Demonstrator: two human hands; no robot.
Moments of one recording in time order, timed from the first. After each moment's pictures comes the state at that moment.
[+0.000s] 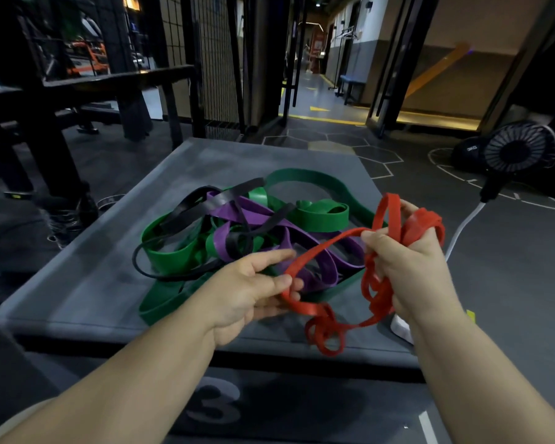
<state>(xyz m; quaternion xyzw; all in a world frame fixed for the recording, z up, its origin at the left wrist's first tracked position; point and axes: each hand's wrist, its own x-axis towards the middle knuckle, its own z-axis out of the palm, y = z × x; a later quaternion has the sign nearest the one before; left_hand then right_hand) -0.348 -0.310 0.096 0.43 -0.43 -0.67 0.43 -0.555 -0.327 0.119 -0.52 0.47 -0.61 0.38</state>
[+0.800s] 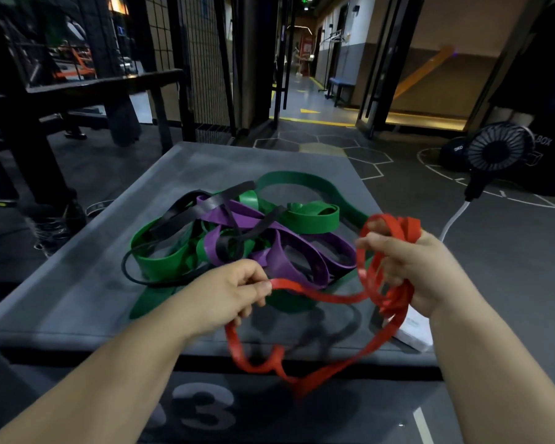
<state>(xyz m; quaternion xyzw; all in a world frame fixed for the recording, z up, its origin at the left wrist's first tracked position) -0.331 -0.316 0.095 0.52 -0.65 -0.46 0.30 -0.584 -0.334 0.130 -0.45 0.48 -0.56 0.50</state>
